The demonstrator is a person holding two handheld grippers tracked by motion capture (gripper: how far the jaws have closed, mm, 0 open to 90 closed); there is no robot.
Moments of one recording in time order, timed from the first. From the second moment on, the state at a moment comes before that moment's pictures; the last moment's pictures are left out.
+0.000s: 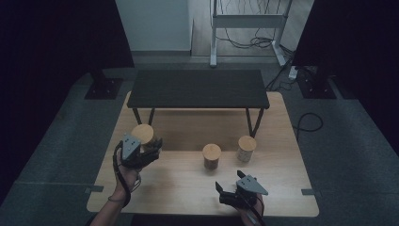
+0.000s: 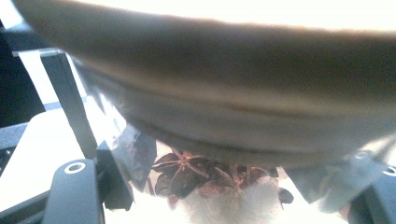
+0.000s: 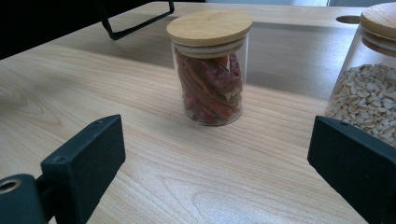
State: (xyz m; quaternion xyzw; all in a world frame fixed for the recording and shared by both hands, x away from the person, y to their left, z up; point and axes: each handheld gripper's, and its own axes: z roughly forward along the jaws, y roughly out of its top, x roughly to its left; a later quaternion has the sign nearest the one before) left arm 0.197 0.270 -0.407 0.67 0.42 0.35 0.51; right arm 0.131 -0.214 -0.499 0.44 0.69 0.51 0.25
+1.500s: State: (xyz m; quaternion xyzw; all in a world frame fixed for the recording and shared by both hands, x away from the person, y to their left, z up) left arm 0.215 0.266 -0.372 0.66 0.40 0.36 0.53; right arm 0.132 -0.214 -0.499 0.44 0.70 0.51 0.25
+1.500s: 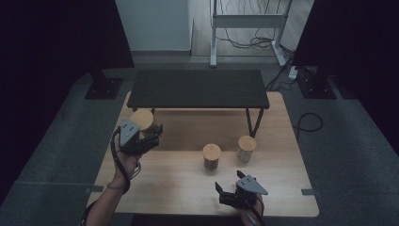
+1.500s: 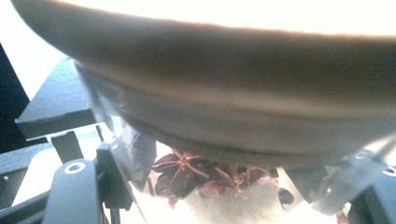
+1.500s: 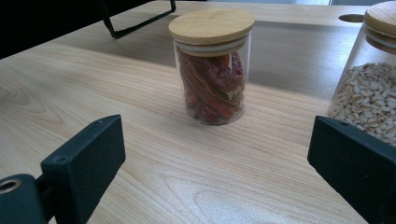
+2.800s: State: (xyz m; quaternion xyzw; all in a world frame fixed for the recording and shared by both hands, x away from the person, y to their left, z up) left arm 0.233 0.251 -0.344 0.66 0.37 0.38 0.54; right arm 0.133 -0.217 -0.500 0.44 0.69 0.52 0.25
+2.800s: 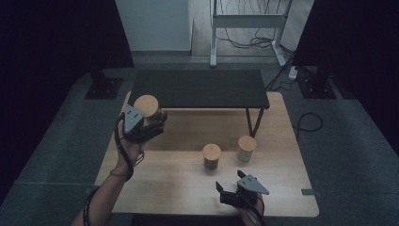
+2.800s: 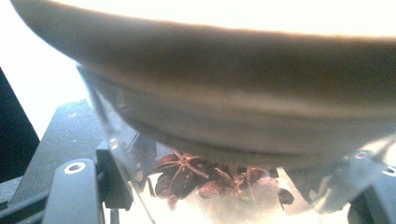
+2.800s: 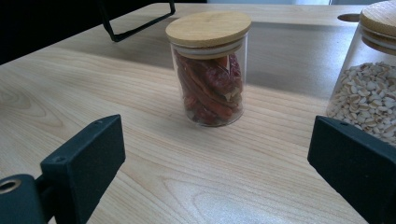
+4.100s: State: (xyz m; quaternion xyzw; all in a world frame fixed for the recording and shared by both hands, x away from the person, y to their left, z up) left arm 0.258 0.243 -0.322 0.65 0.36 0.39 0.54; right arm 0.134 -0.215 -0.501 0.44 0.70 0.52 0.24
